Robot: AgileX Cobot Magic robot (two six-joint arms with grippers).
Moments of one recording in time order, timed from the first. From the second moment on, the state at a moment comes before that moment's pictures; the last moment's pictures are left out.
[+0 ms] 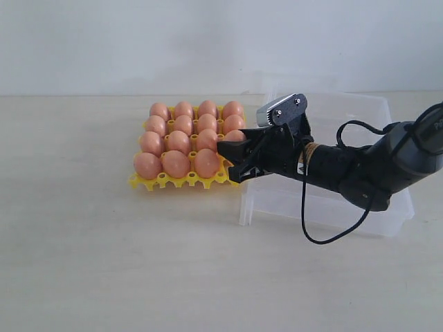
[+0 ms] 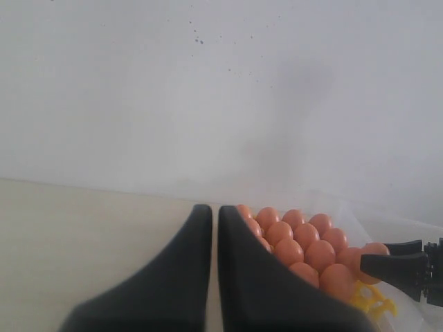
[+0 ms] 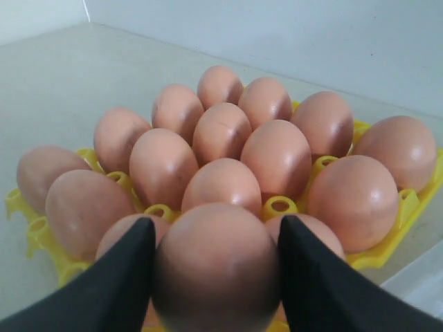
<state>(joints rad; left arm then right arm) -0.12 0.00 0.00 -0.39 0.02 0.19 0.36 2.18 -0.98 -0.65 -0.94 0.39</state>
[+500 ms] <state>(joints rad) -0.12 0.00 0.00 -0.39 0.02 0.19 0.36 2.14 -0.98 -0.68 -0.86 0.45</state>
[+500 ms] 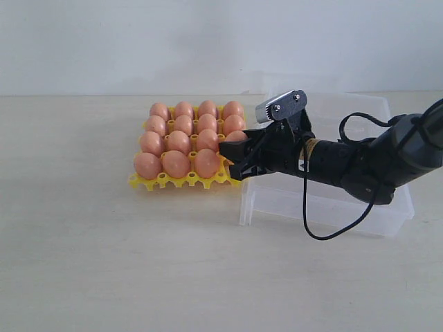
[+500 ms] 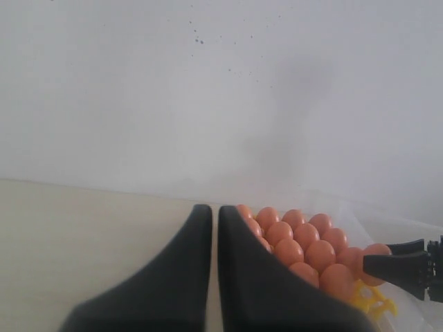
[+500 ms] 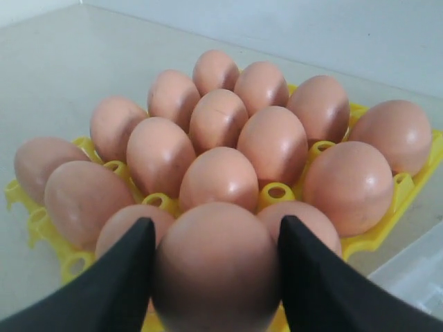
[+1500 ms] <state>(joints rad) -0.12 0.00 0.00 -0.39 0.02 0.19 0.36 2.13 -0.98 -0.70 -0.82 0.47</state>
